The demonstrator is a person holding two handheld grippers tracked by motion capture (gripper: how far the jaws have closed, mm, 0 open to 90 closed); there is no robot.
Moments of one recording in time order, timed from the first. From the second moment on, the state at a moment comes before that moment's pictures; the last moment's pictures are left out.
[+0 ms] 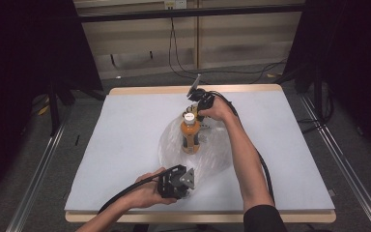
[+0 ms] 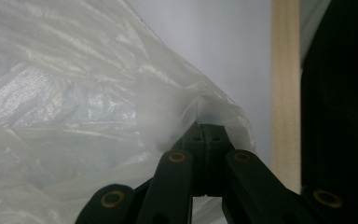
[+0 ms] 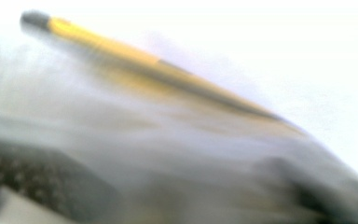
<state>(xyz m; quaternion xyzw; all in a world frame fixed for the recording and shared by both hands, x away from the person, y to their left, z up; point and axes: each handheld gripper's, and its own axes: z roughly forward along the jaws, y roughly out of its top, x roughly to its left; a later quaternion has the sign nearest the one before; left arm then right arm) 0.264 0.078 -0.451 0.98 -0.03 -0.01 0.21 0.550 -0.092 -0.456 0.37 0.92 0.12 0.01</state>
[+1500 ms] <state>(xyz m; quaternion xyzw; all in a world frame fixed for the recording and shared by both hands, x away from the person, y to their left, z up) 0.284 0.116 -0.428 0.92 0.06 -0.04 0.39 0.502 -0.123 -0.396 0.33 0.88 0.33 0.06</state>
